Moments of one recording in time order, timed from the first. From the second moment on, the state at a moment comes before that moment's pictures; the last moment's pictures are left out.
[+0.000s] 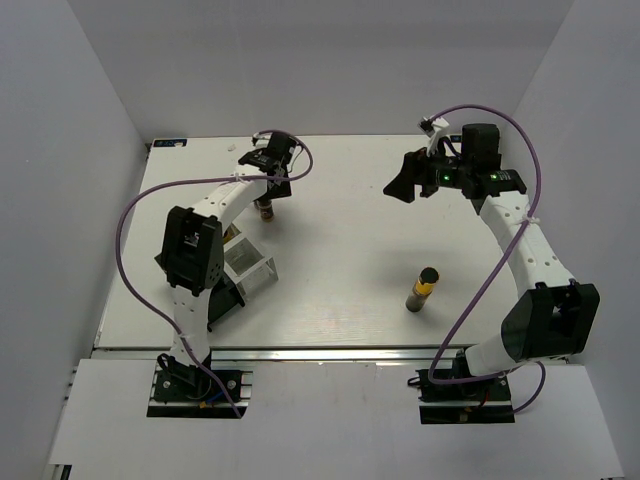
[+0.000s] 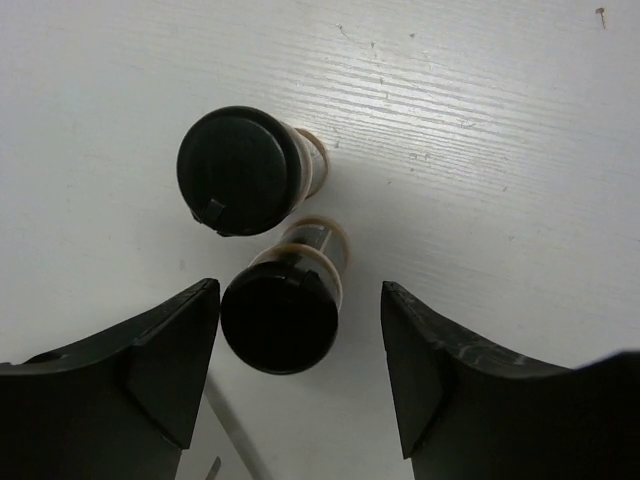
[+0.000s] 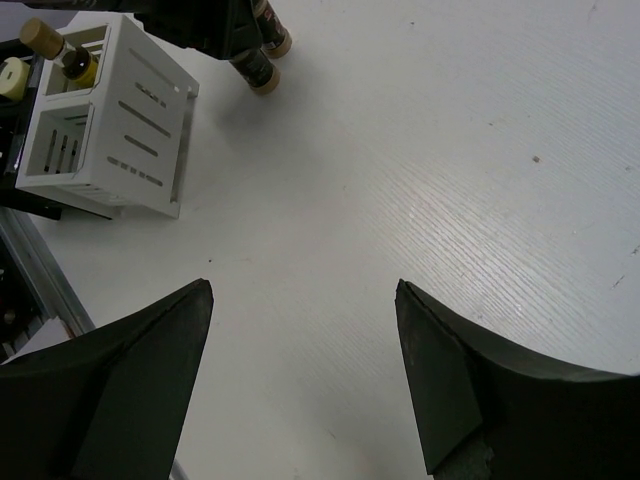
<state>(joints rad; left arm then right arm) -0.42 2.08 1.79 -0.73 -0.49 -0.48 0.15 1.47 1.39 -0.50 -0.76 -0.09</state>
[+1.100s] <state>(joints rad) -0.41 1.65 1.58 -0.72 -0.34 -0.48 0.15 1.46 1.33 -0.50 -0.76 -0.13</state>
